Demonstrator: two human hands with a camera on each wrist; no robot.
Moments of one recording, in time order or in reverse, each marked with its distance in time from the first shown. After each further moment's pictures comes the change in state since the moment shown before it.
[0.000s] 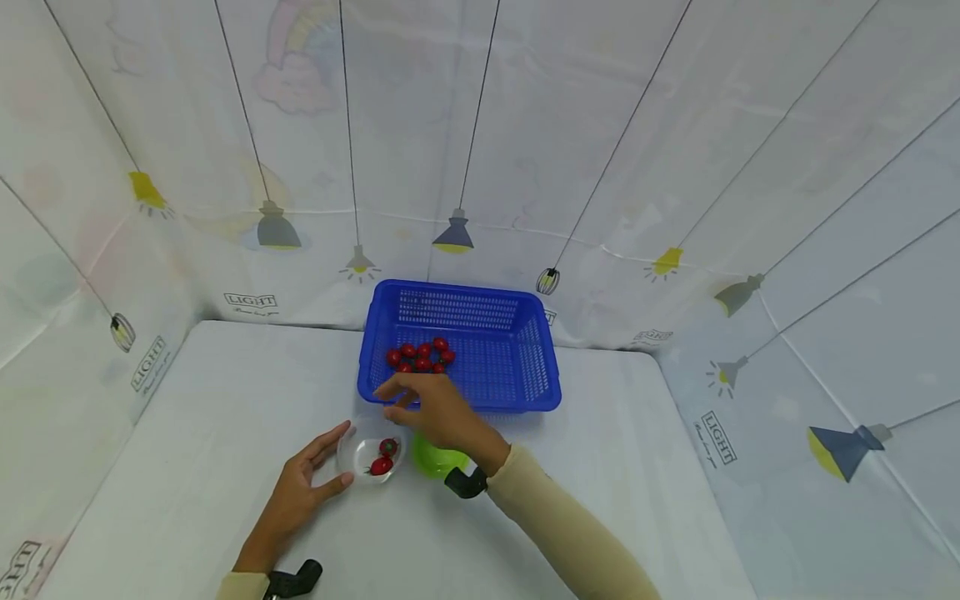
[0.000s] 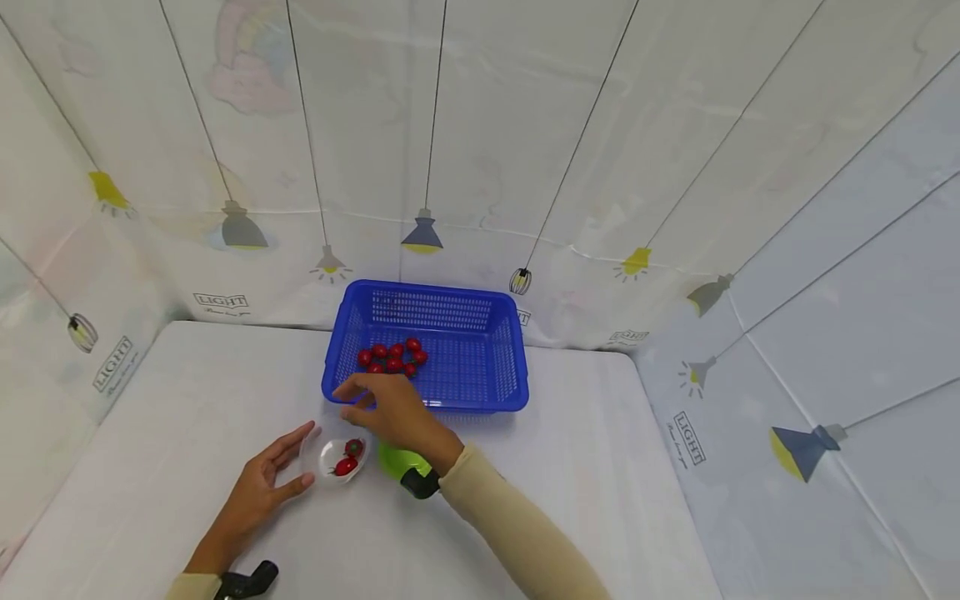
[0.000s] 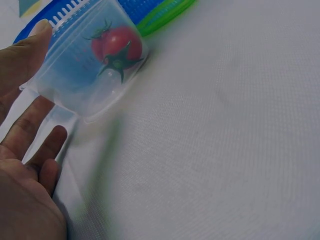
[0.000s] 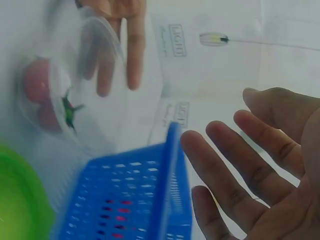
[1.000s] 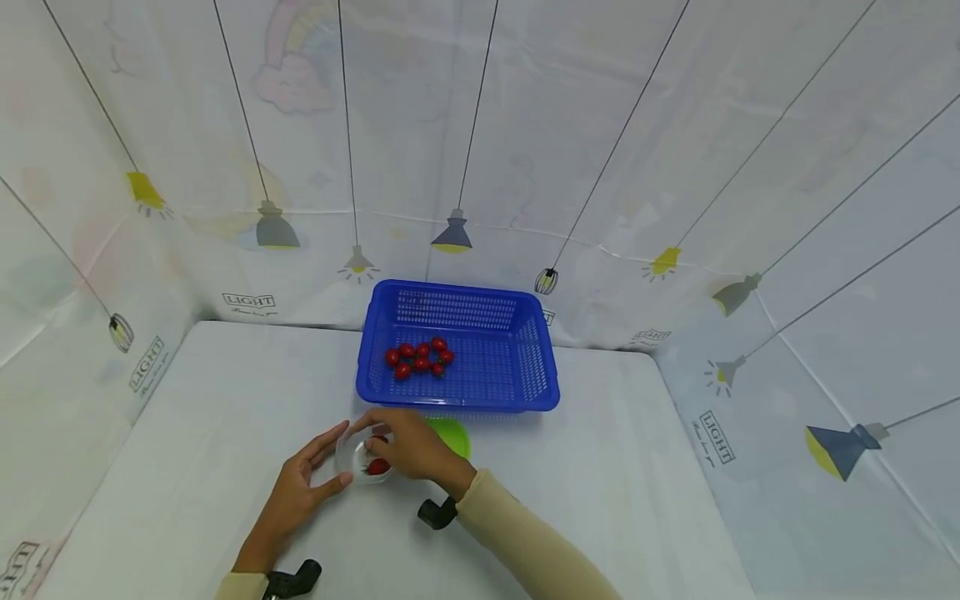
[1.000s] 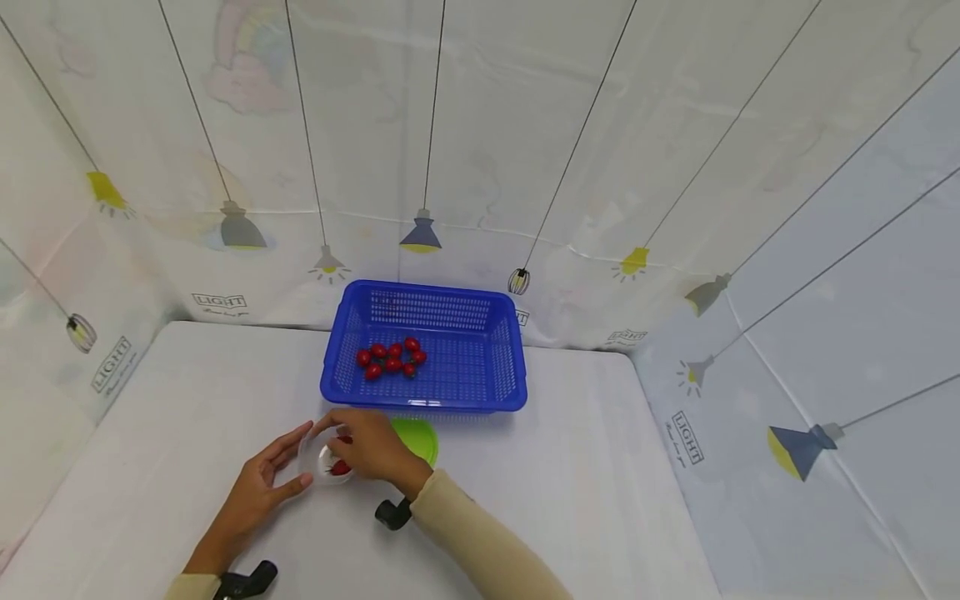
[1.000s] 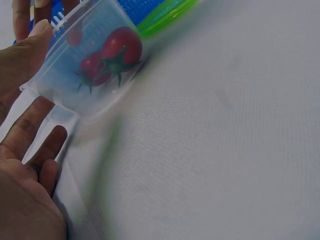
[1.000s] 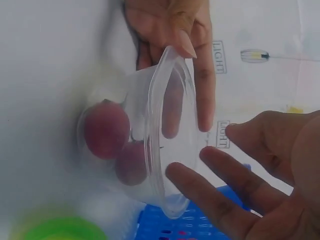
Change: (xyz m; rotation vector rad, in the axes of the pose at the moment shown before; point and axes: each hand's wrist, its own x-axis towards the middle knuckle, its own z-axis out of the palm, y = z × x) left_hand -0.001 0.000 -0.001 -0.028 0.005 -0.020; right_hand -0.002 0.014 0.072 0.009 -0.063 0.104
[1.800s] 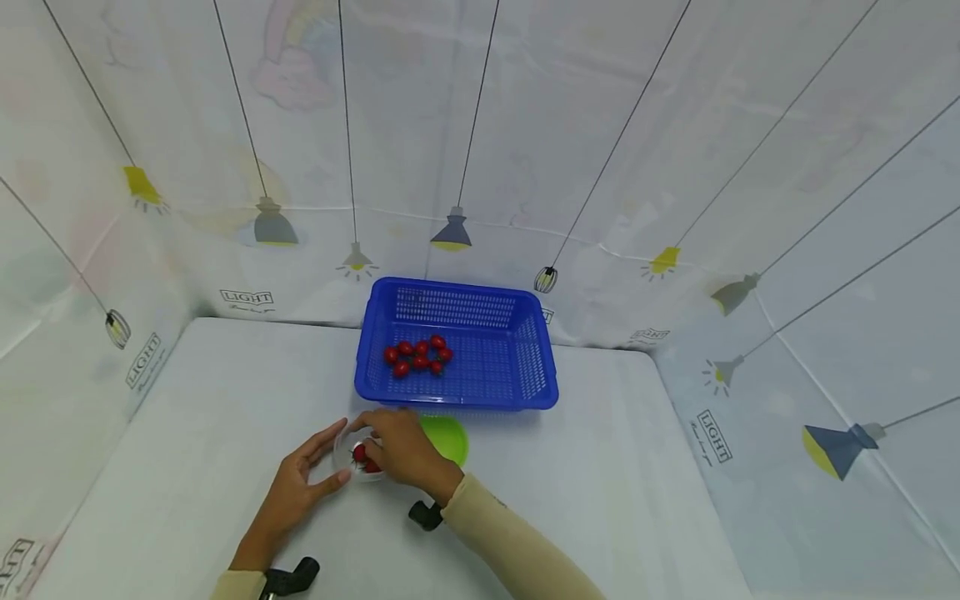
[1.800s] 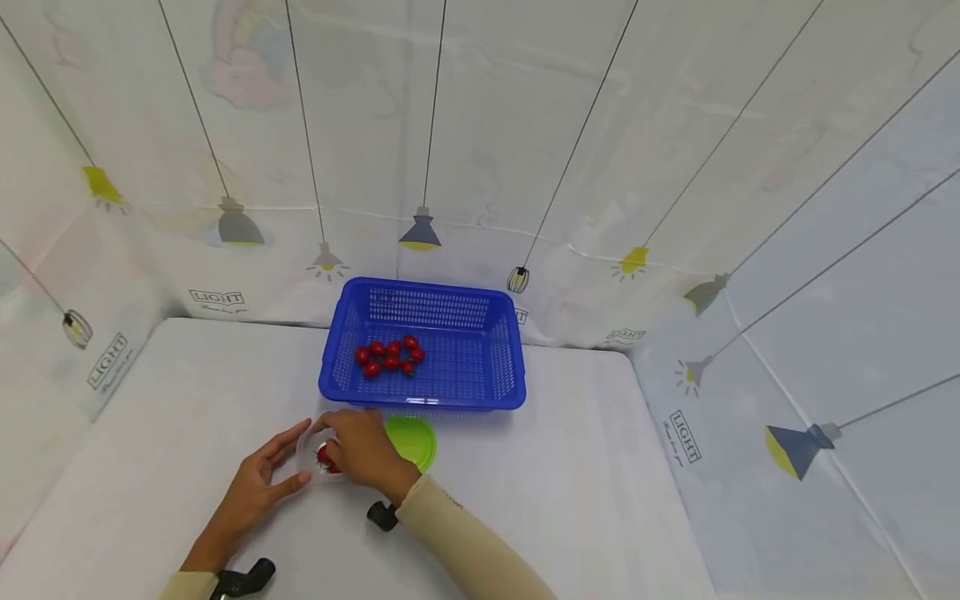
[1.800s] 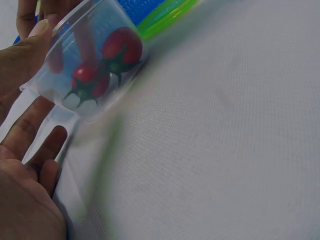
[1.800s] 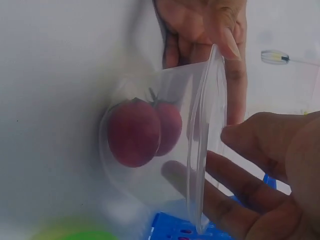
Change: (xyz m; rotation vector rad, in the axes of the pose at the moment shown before) left_hand 0.003 -0.005 -0.001 0.064 0.007 0.067; right_hand 0.007 0.002 0.018 -0.331 0.080 -0.087
